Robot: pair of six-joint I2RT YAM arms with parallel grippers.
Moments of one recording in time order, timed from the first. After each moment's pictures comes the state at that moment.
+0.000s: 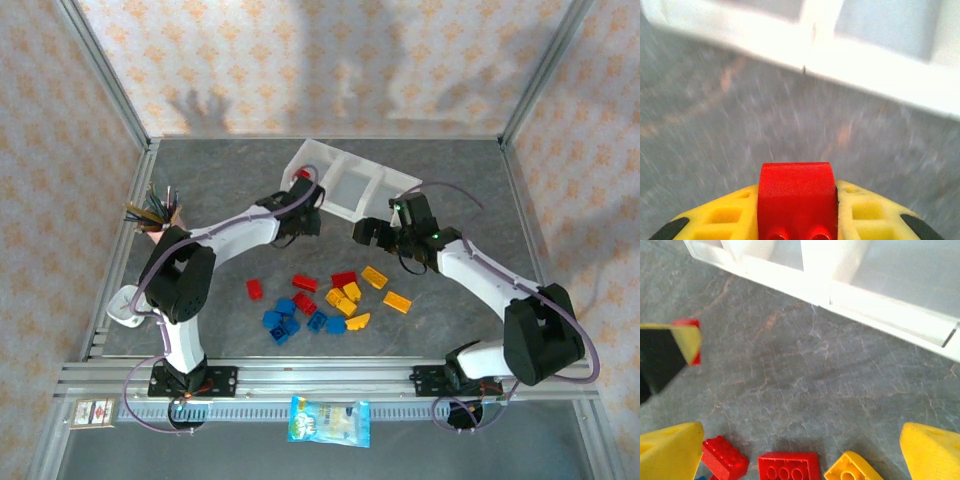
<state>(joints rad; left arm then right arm) -0.55 1.85 1.36 -0.45 -0.20 -0.44 0.41 1.36 0.86 -0.31 -0.22 0.60</state>
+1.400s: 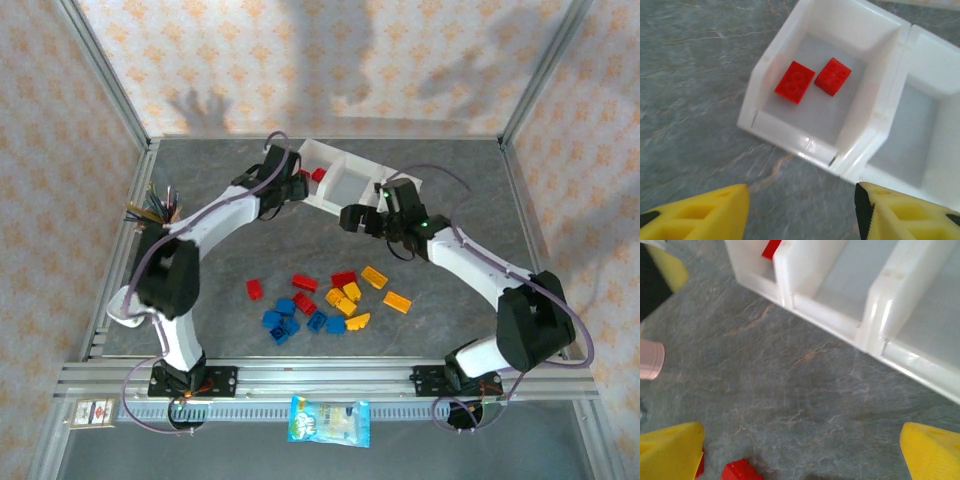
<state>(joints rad) -0.42 1.78 1.39 -0.42 -0.19 -0.48 0.49 1.44 0.98 -0.29 -0.20 0.55</state>
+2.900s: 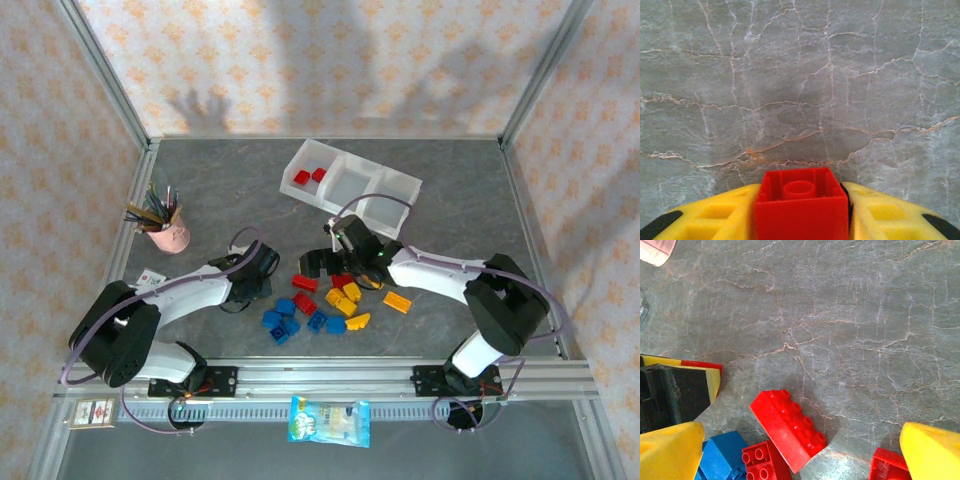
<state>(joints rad) -0.56 1.38 0.63 -0.51 -0.23 -0.83 0.78 1.58 0.90 -0.14 -0.20 0.56</state>
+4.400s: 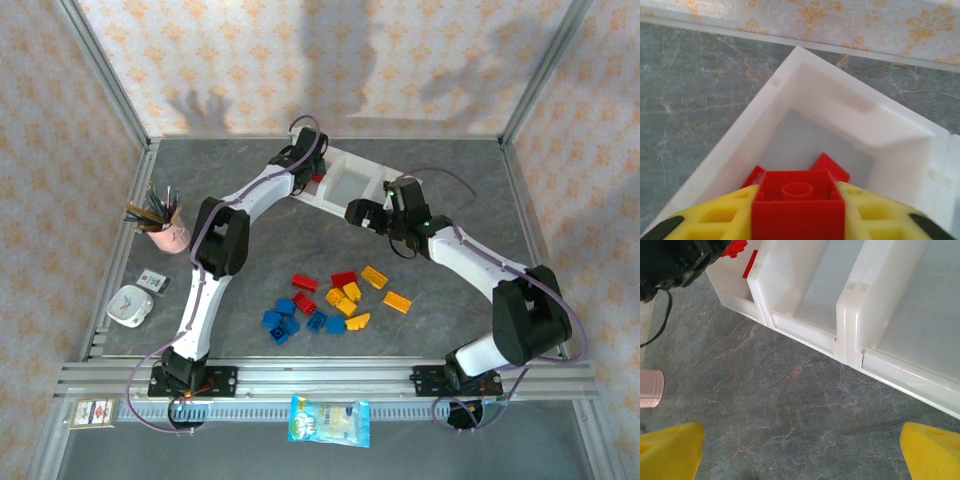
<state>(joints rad) -0.41 2.38 2.06 -0.42 -0.32 -0.50 0.42 1.47 0.96 -0.21 -0.20 0.64</state>
